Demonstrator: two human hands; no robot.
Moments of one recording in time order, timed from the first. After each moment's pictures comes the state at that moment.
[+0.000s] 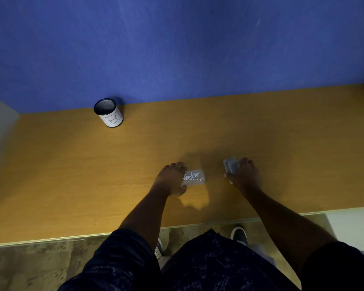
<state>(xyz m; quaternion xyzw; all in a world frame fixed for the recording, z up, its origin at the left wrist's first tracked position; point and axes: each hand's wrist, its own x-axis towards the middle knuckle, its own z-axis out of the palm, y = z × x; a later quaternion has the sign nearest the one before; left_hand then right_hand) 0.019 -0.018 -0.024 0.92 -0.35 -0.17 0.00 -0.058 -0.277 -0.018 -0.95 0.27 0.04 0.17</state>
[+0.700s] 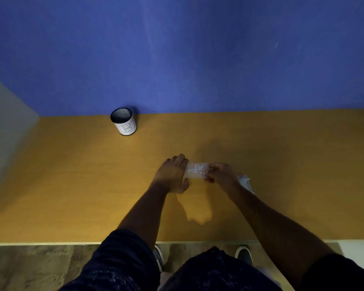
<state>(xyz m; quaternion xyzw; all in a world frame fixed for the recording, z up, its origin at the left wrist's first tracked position) 0.059 0.005 0.015 0.94 -0.35 -0.04 0.03 0.015 -0.198 0.008 -0.75 0.22 0.11 0.61</state>
